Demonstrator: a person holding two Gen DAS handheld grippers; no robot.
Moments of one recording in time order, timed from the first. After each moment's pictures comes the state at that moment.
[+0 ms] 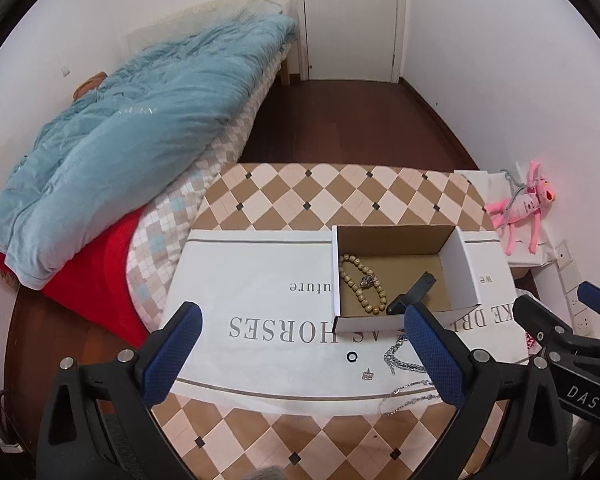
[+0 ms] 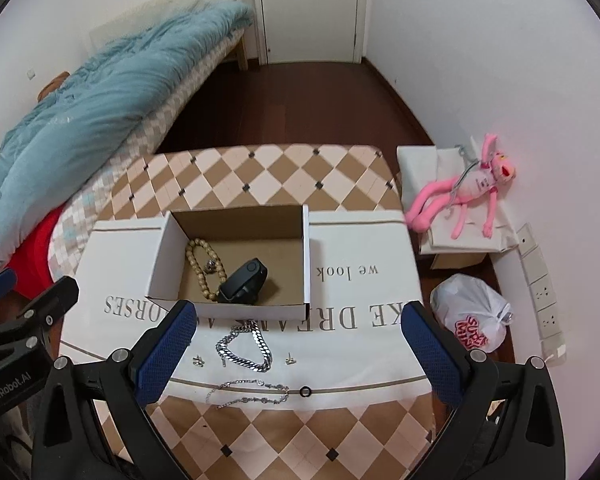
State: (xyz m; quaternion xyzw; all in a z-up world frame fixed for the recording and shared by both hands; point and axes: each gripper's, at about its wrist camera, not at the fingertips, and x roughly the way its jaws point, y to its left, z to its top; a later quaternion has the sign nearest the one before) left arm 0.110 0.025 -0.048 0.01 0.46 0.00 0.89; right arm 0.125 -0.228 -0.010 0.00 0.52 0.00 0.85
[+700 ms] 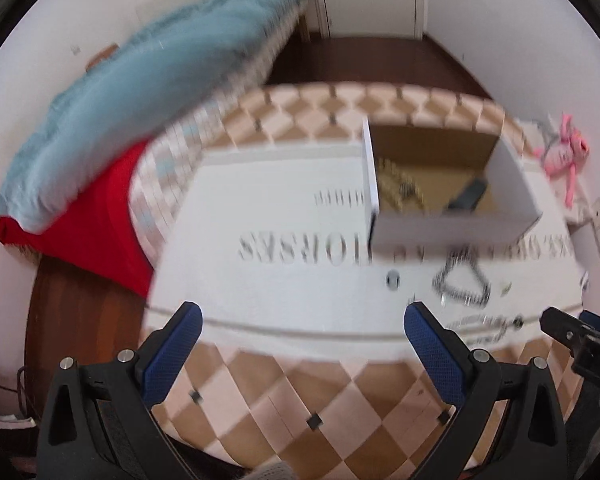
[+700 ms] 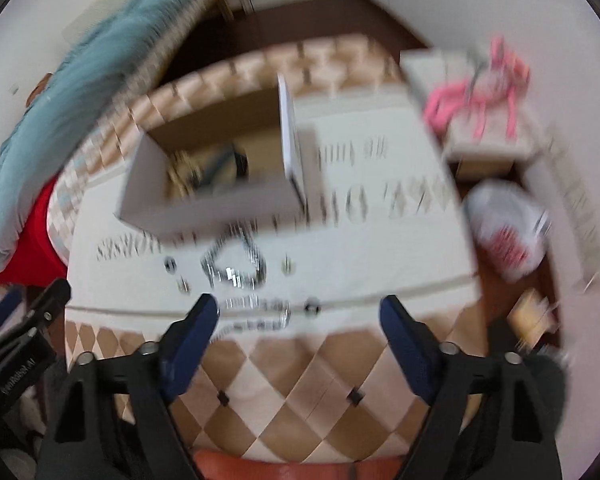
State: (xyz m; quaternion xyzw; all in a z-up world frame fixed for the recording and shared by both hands) left arm 0.083 0.025 -0.148 0.03 0.53 0.04 0.84; right arm 0.082 -0.262 -0.113 0.11 0.63 0.01 0.77
